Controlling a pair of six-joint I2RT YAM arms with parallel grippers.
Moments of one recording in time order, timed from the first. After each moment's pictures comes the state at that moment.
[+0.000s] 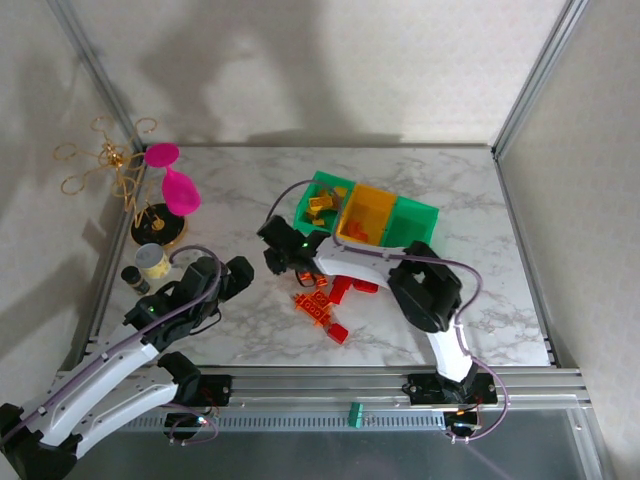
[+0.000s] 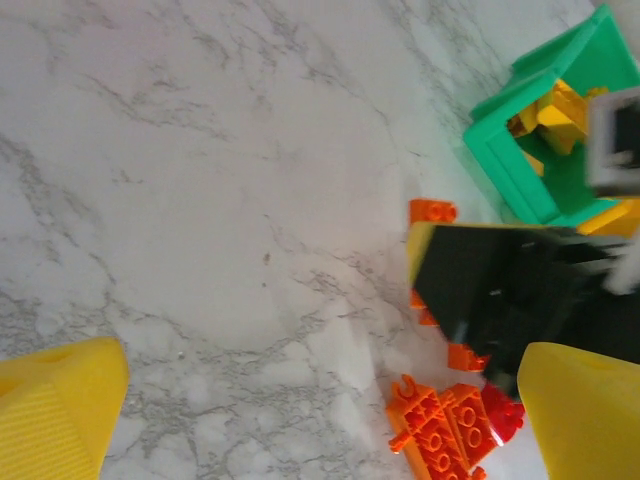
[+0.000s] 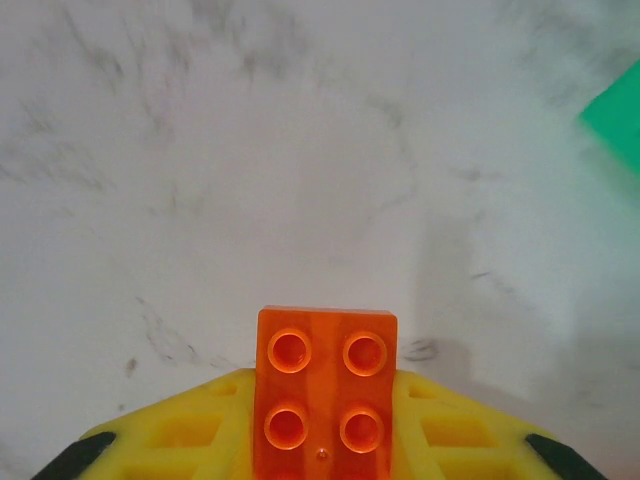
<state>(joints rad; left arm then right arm) -0.63 0.71 0.65 -0.73 -0.34 -1.09 1.00 2.00 1.50 -0.42 0.17 0.45</state>
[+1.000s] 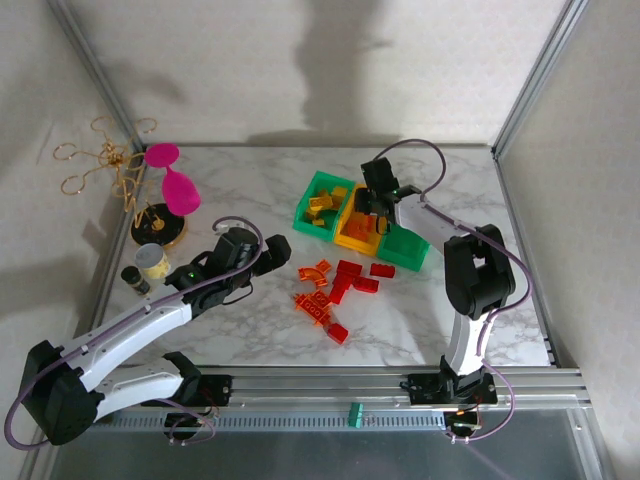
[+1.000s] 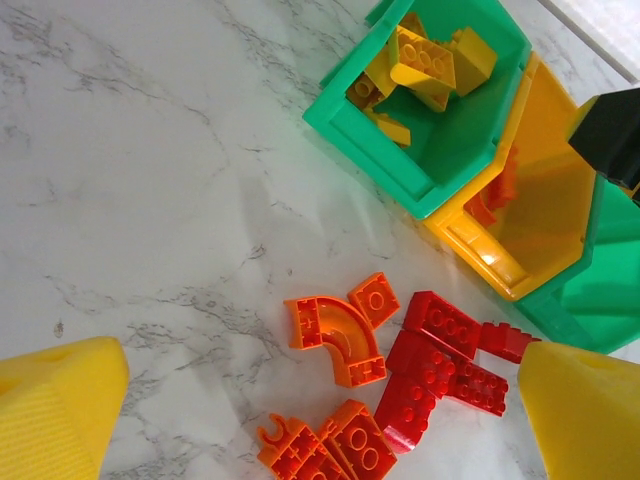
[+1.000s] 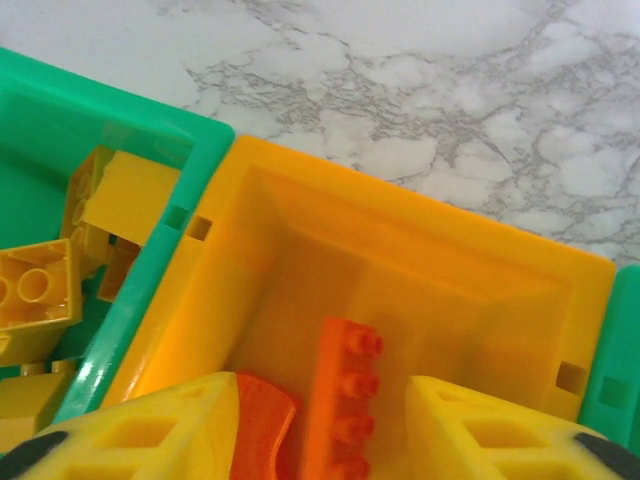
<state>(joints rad) -0.65 1.06 0.77 -0.41 -0.21 -0.94 0.45 1.87 1.39 -0.39 0.18 0.36</state>
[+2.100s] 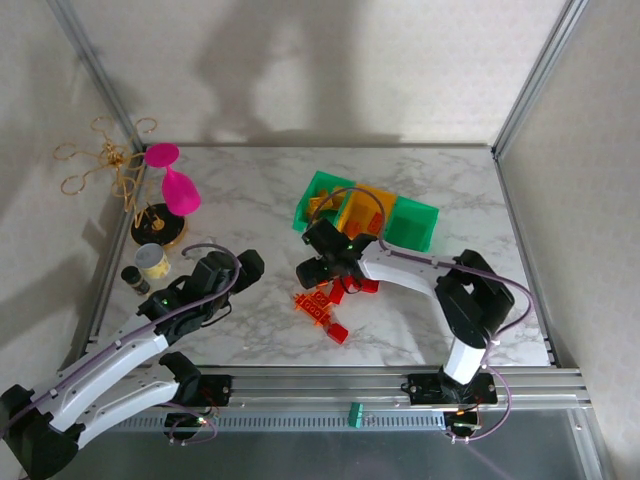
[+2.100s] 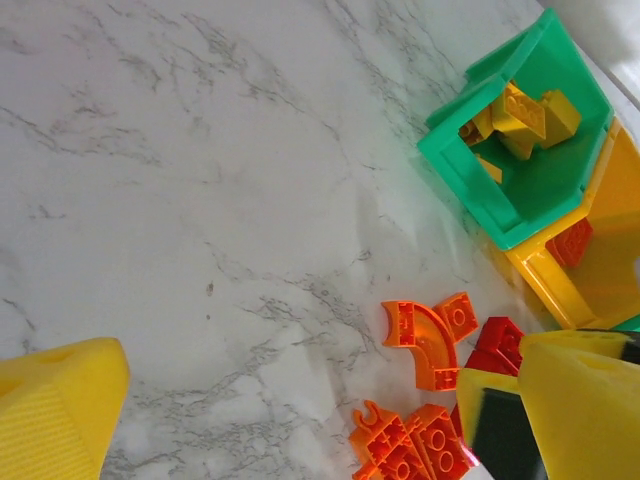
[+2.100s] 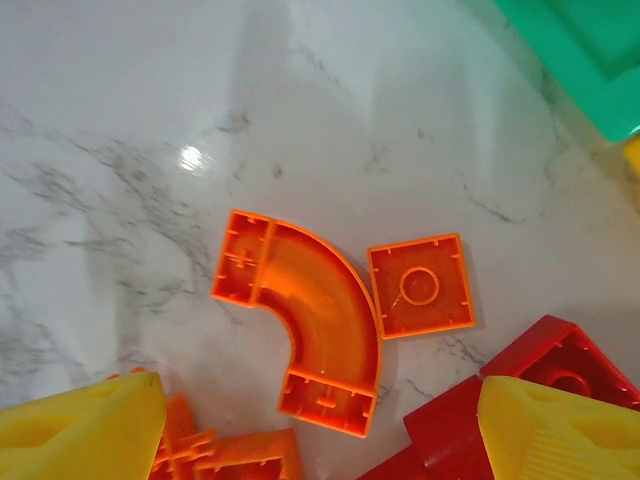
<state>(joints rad) -0.65 0.80 0.63 -0.58 -0.36 -1.06 0.89 1.76 1.17 -0.49 0.06 0.31</state>
